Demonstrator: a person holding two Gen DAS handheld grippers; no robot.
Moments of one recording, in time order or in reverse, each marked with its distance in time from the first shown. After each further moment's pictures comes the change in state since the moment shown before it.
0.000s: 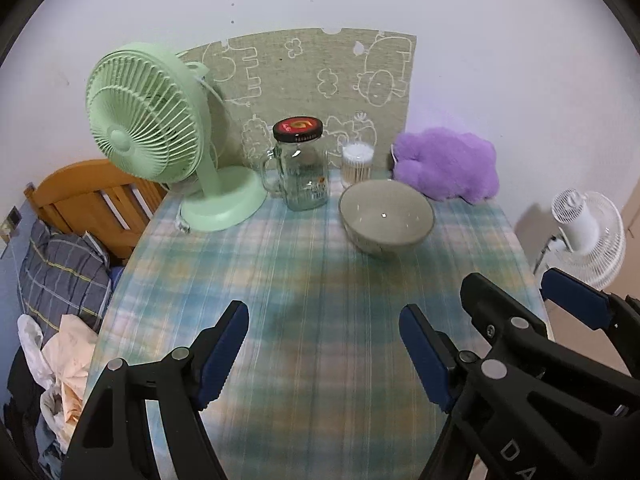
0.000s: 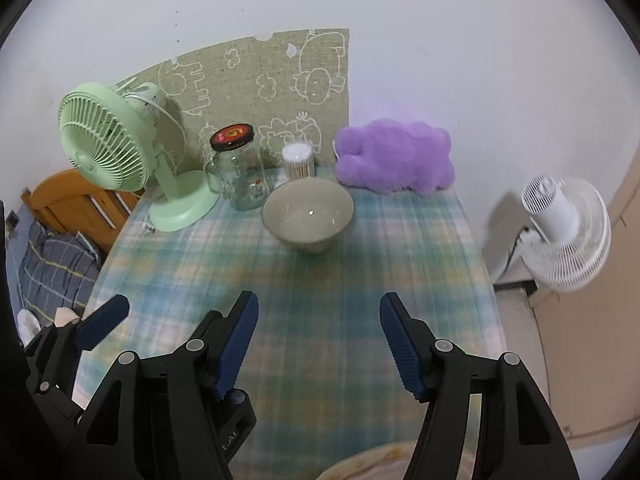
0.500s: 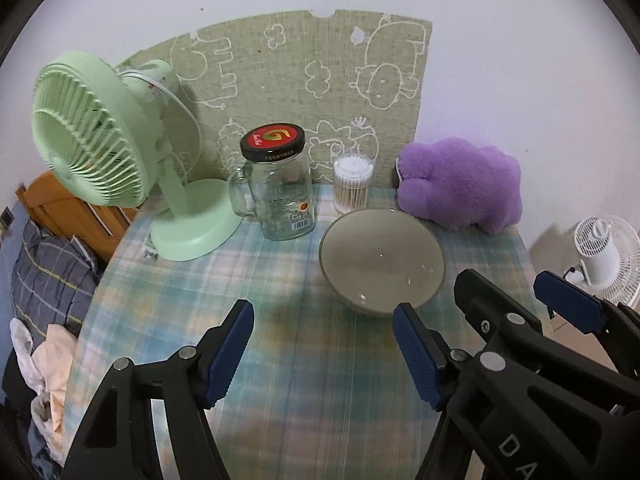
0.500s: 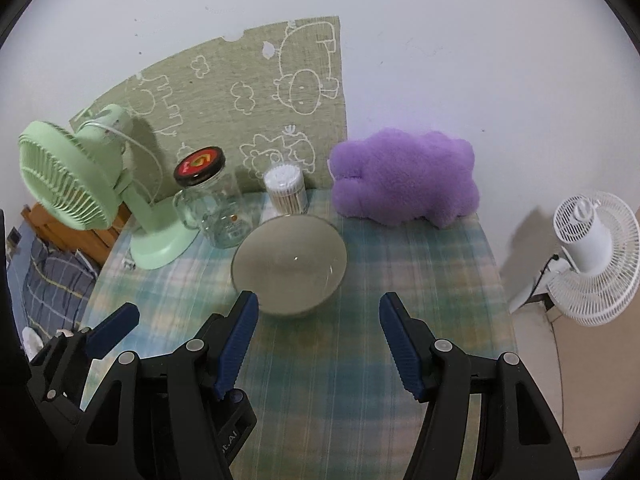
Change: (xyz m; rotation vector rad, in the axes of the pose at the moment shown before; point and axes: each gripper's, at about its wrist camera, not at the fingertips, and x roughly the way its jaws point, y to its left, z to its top) left arm 0.073 -0.029 0.051 -0.030 0.018 0.012; right arm 0.079 -0.033 0.062 0.022 0.003 0.057
